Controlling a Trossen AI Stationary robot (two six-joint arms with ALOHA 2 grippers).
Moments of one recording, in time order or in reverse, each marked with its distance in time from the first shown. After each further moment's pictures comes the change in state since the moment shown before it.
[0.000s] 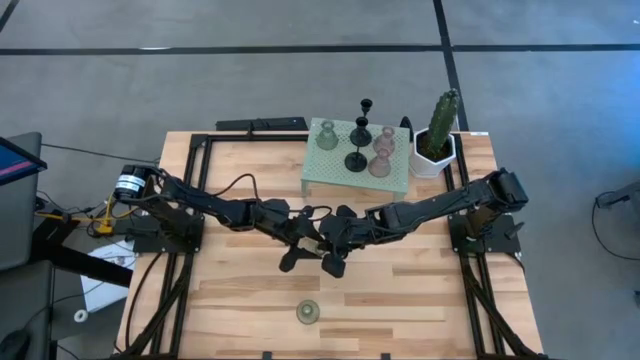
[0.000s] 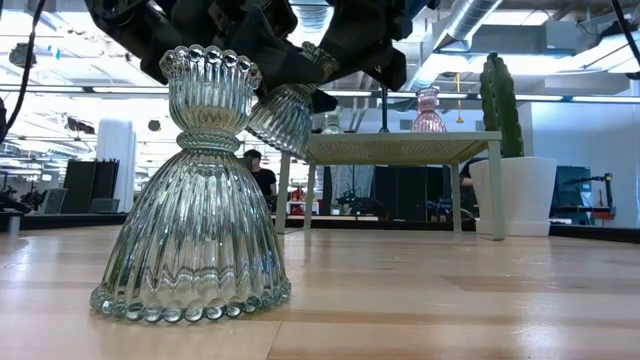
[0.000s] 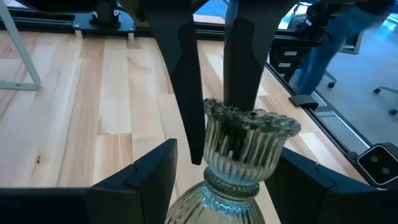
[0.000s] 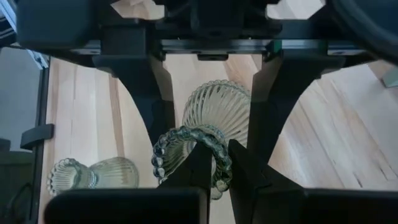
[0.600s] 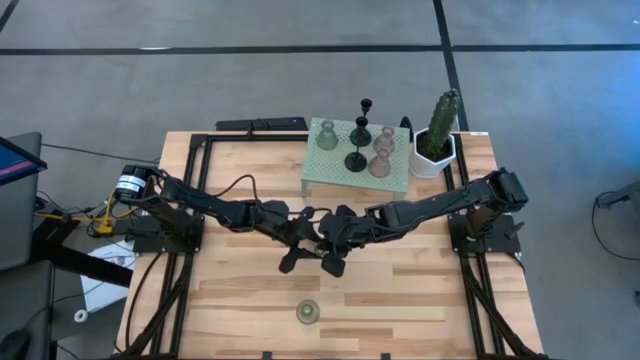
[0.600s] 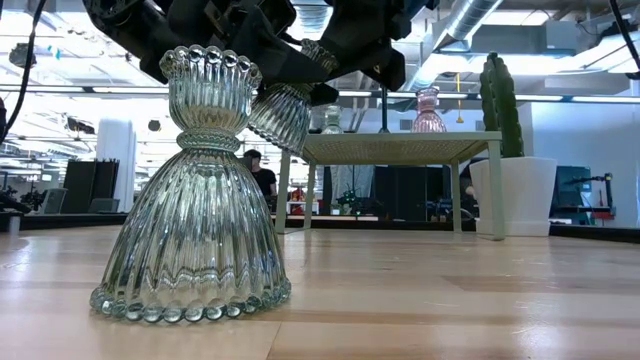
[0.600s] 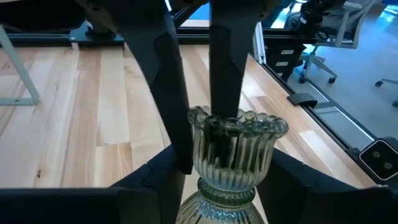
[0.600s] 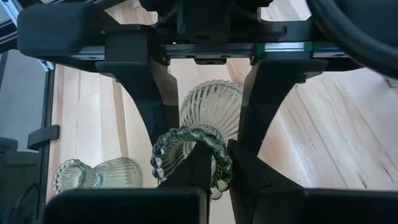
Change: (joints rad) left arm -0.002 -0.001 -0.002 0.023 -0.009 0.032; right arm -0.002 0.000 0.001 0.001 -0.017 0.001
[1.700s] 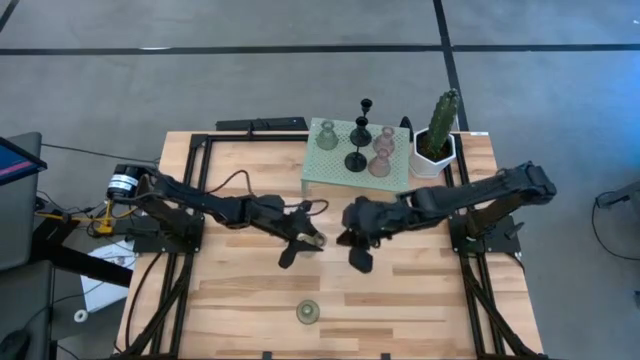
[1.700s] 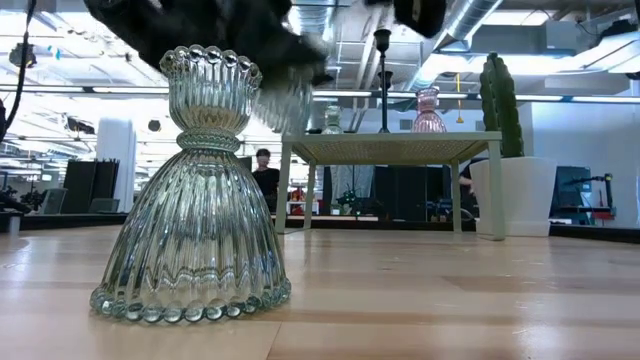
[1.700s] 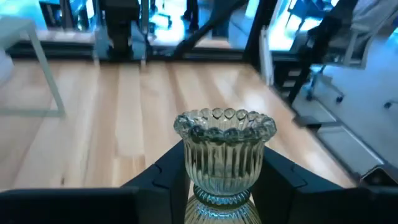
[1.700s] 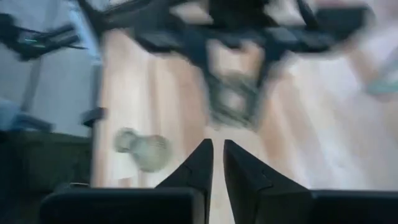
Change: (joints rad) left arm 0.004 -0.066 -0.003 -0.030 -0.016 -0.026; right arm 0.010 -0.241 -0.001 -0.186 -0.048 -0.042
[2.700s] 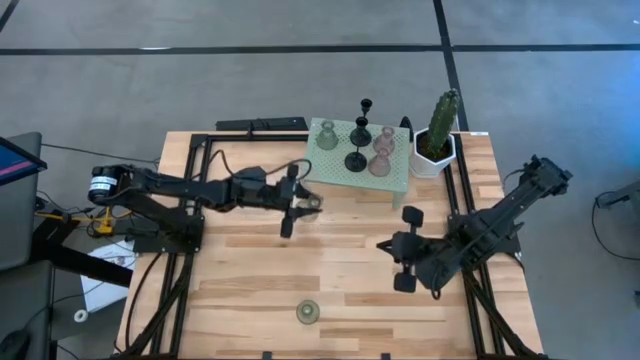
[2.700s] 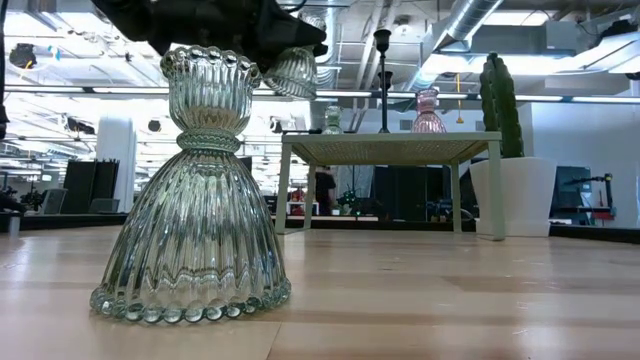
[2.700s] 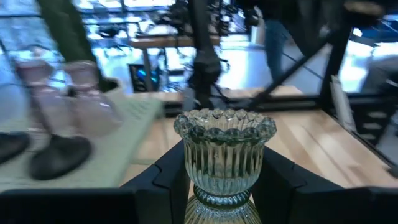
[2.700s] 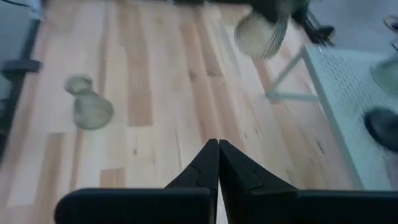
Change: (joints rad) left arm 0.169 -0.168 -0.003 0.030 -0.092 0.137; right arm 0.422 -0.166 -0.061 -0.304 0.621 0.060
